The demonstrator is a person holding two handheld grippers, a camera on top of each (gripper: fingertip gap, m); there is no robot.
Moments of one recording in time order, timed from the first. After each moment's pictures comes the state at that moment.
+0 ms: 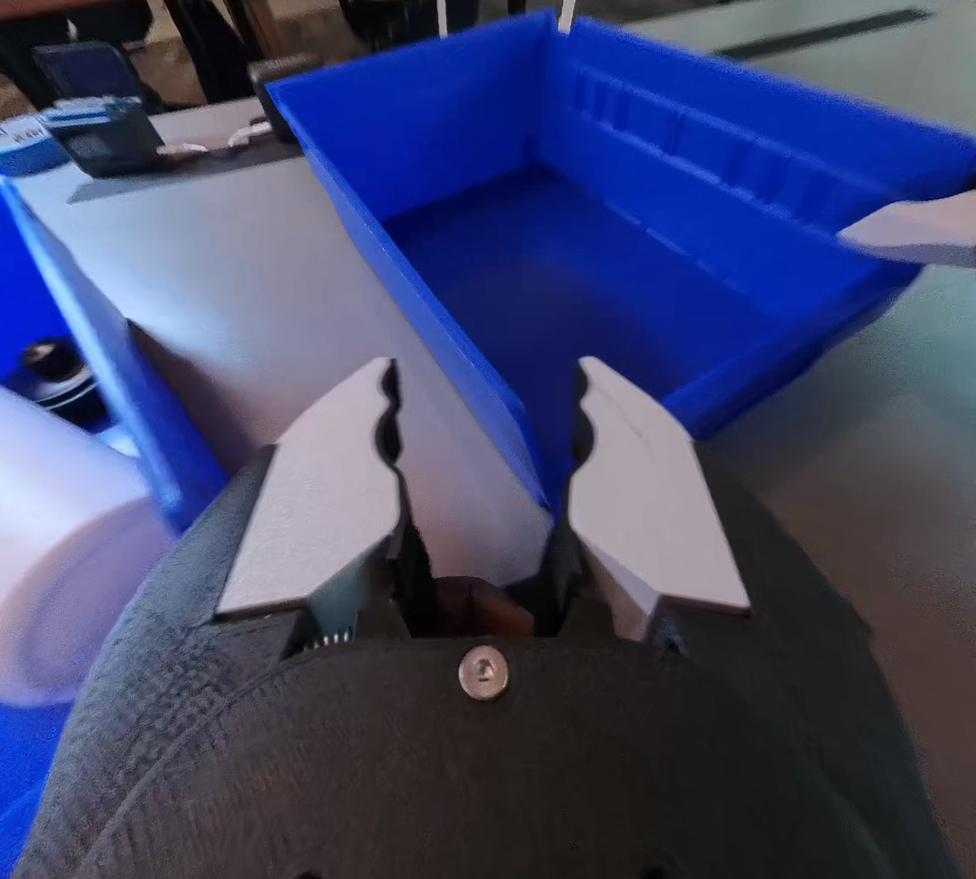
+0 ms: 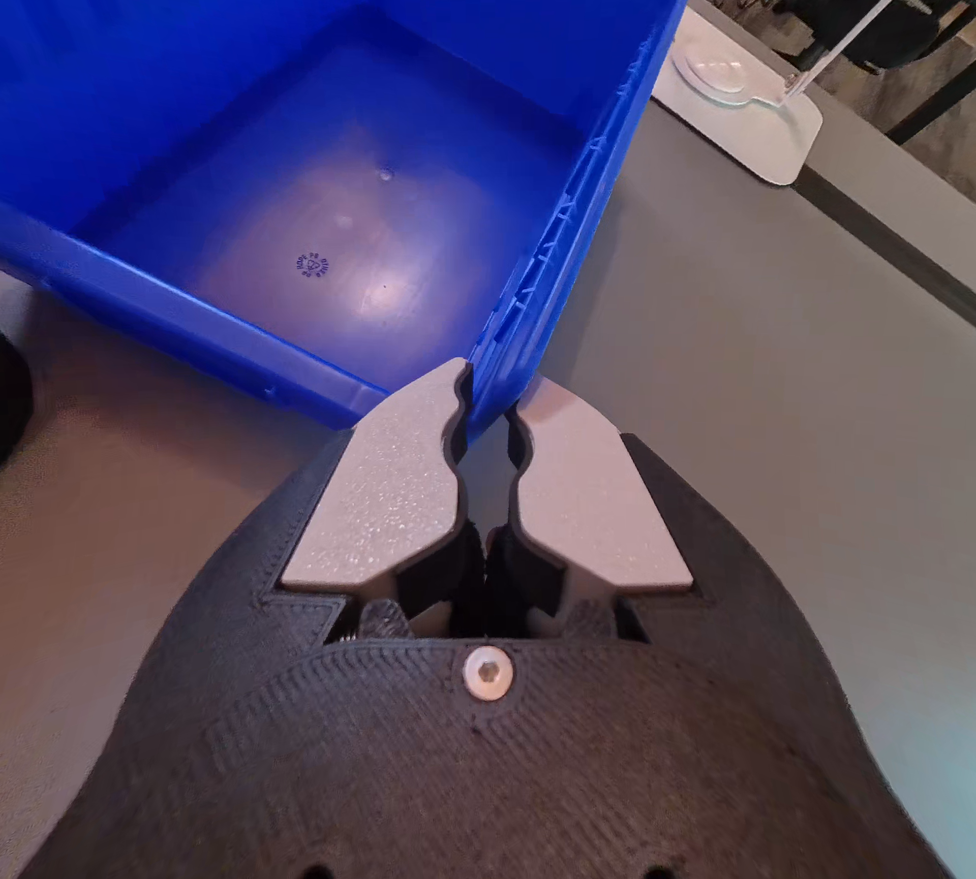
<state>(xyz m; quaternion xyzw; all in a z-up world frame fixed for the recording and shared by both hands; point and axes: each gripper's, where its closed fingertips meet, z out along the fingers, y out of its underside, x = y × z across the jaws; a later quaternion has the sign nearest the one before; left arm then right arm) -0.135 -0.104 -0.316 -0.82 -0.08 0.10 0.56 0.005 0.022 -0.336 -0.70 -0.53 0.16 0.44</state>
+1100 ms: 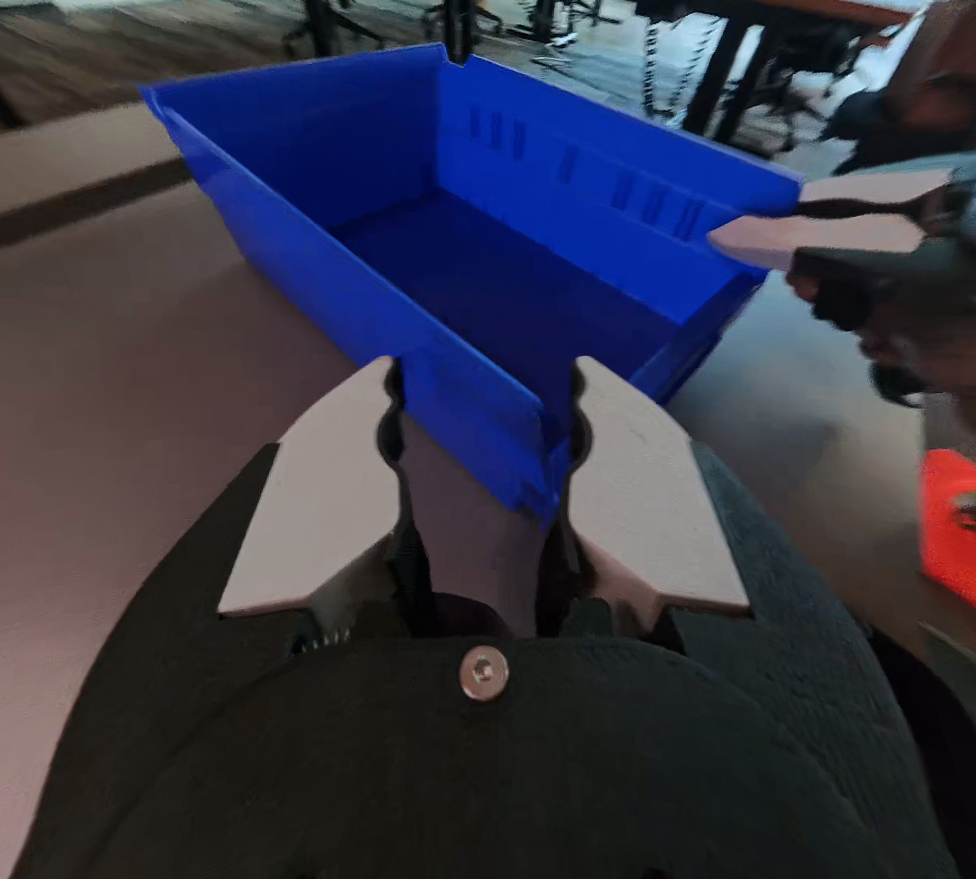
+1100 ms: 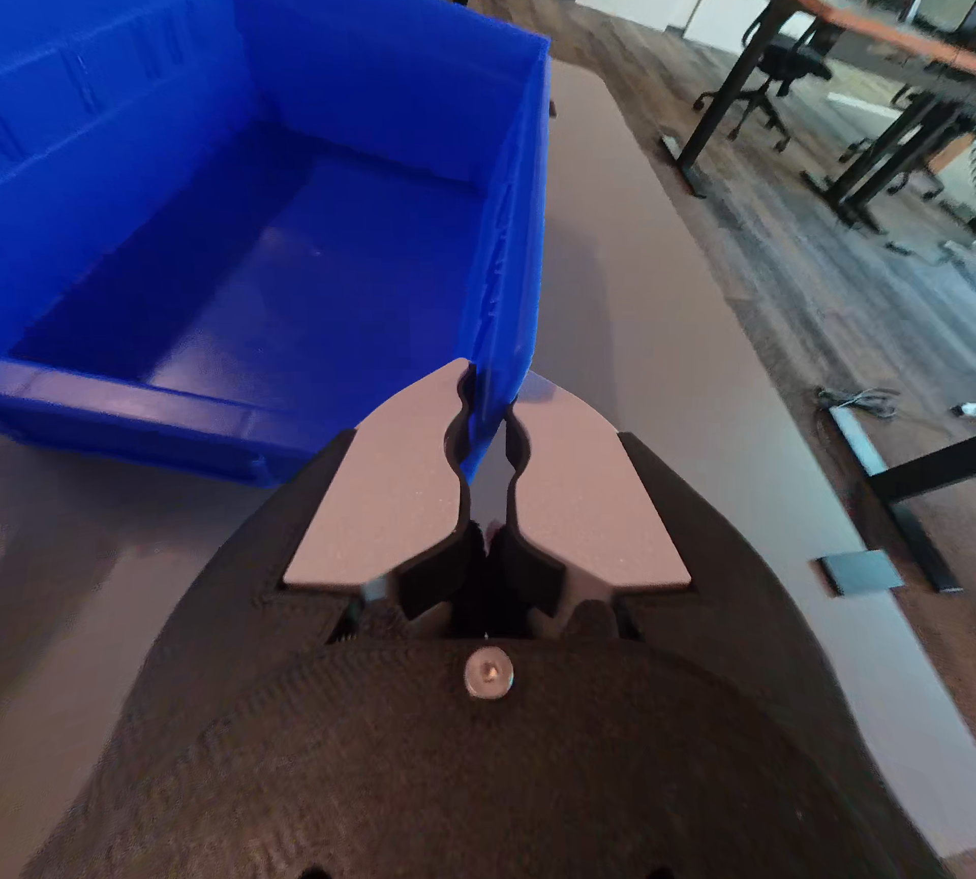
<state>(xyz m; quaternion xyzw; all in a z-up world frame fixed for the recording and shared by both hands) 0.192 0.124 -0.319 -0.80 0.16 -0.15 0.56 0.369 0.184 -0.330 -0.79 -0.25 0.03 0.56</state>
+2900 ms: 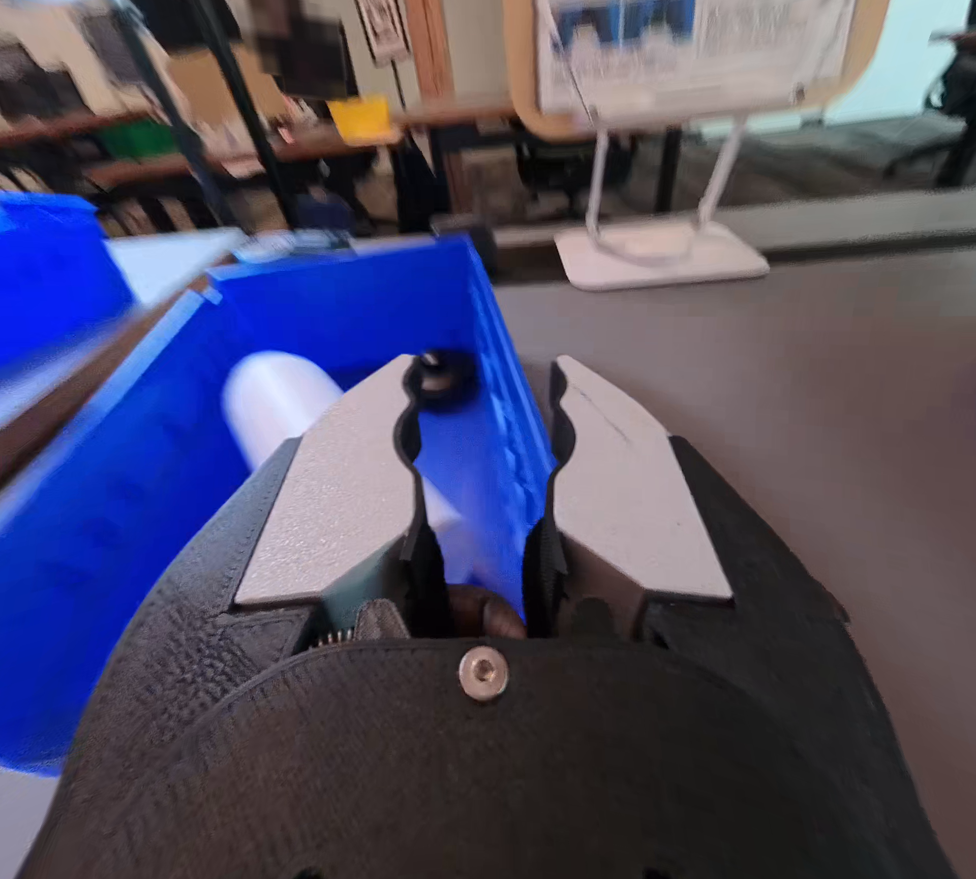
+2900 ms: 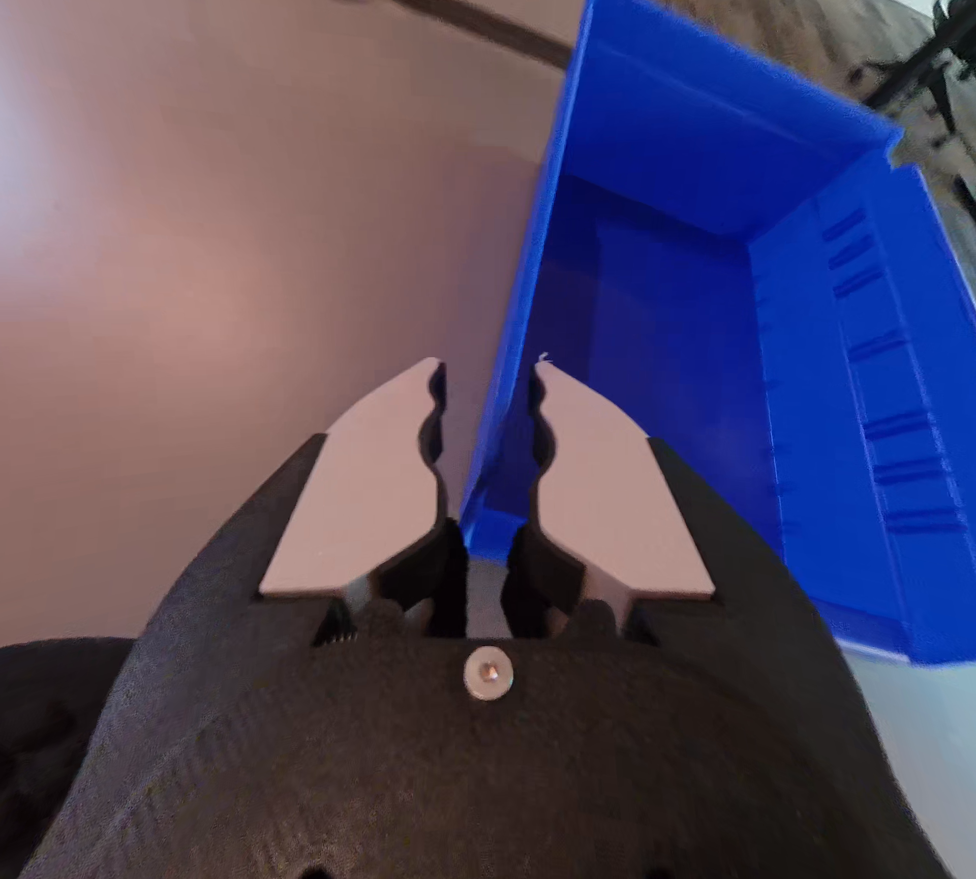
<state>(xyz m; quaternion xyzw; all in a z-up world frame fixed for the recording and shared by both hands) -0.177 -0.074 -0.262 -0.73 -0.17 0.22 0.62 0.191 0.132 -0.326 -0.80 -0.35 0.05 0.49</state>
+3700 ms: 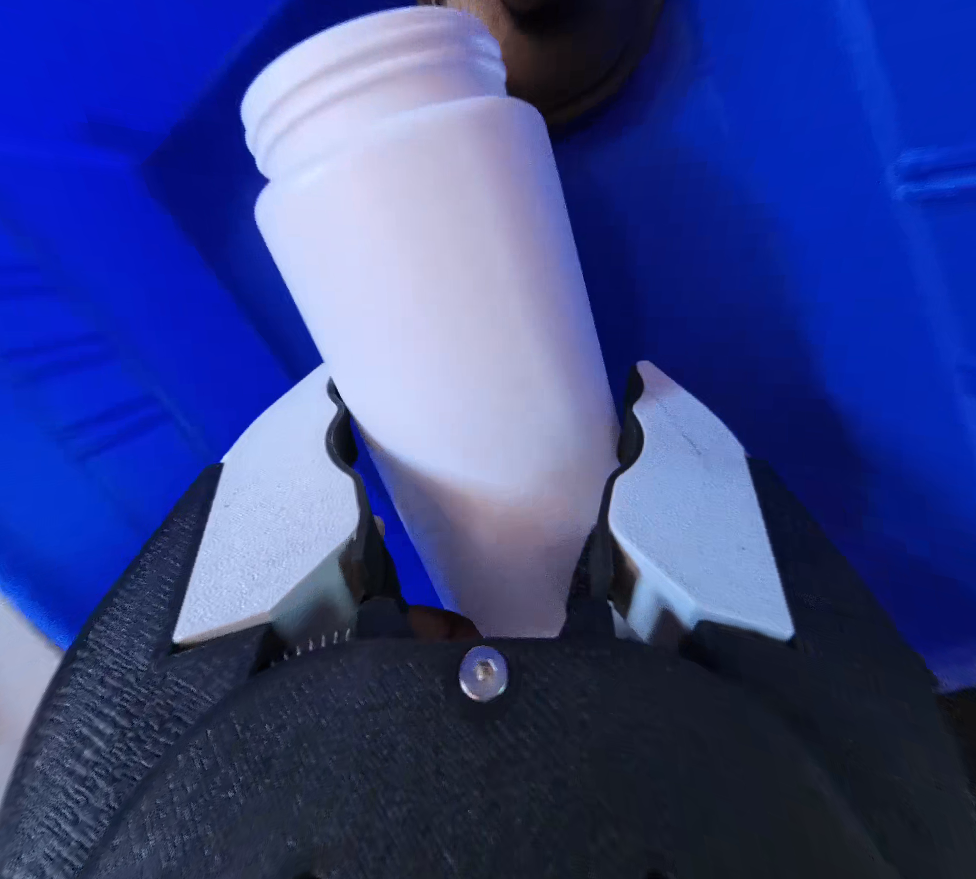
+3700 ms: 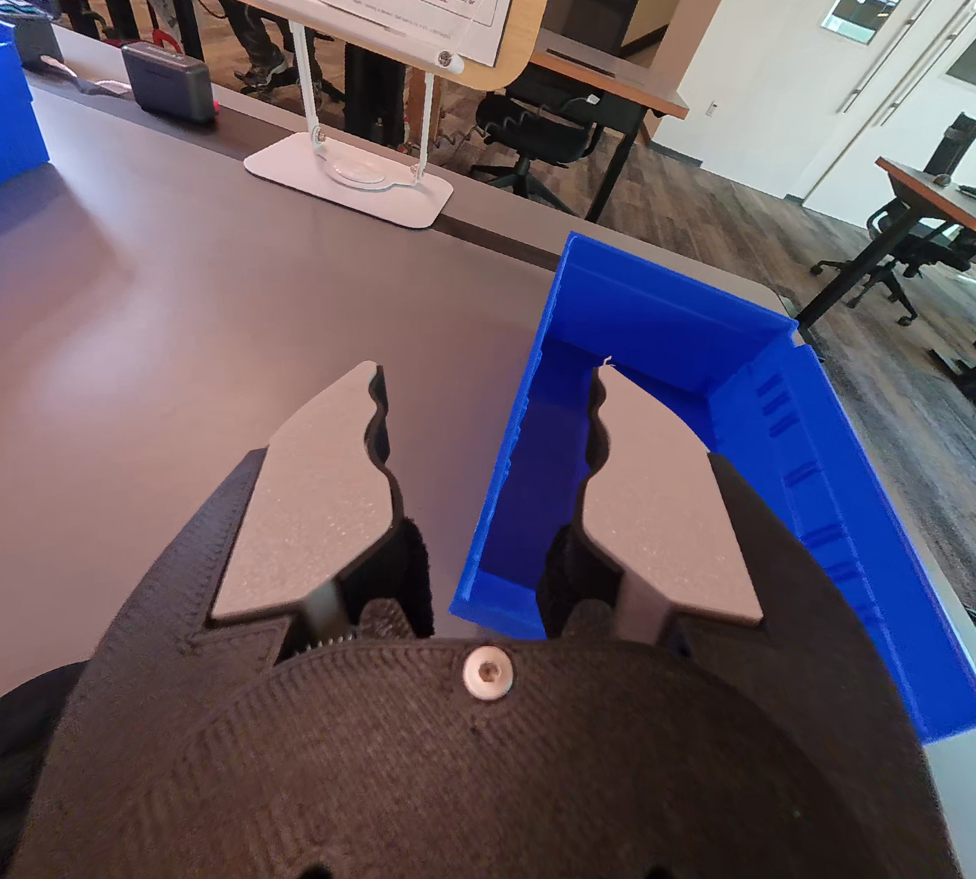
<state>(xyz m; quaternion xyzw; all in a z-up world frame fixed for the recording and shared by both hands) -0.305 -0.078 -0.379 -0.99 -0.07 0.08 0.10 0.181 0.111 -0.250 -0.70 -0.35 0.12 0.61</state>
